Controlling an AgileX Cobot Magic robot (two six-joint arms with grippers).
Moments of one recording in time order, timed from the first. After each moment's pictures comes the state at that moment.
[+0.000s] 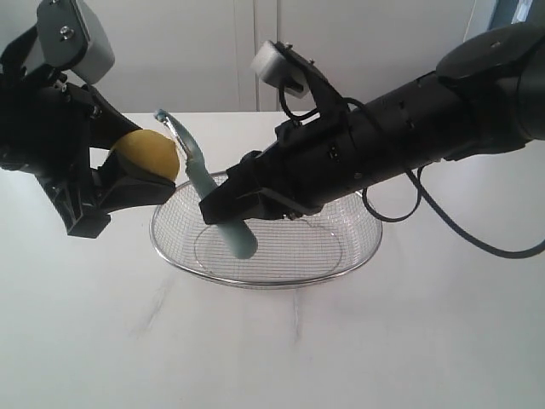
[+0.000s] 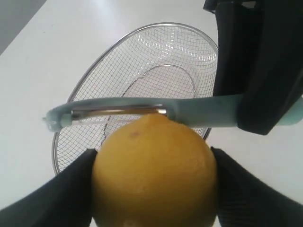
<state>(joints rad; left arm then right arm) -0.43 1.20 -0.96 -0.73 0.70 1.23 0.48 1.58 -1.08 1.19 0.90 -0.96</state>
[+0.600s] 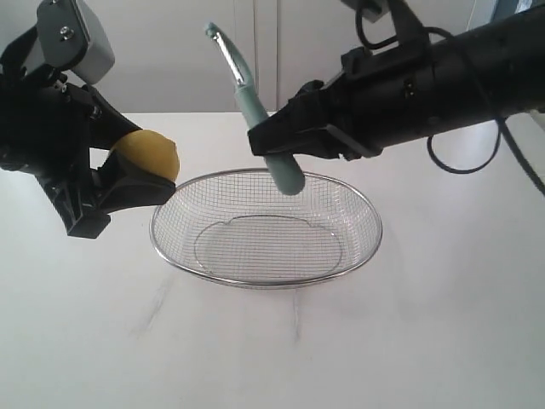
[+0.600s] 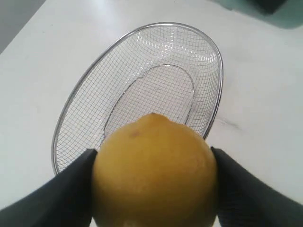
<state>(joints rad) -0.43 1.20 -0.96 -0.73 0.70 1.23 0.36 1.41 -1.08 1.16 0.88 -0.95</state>
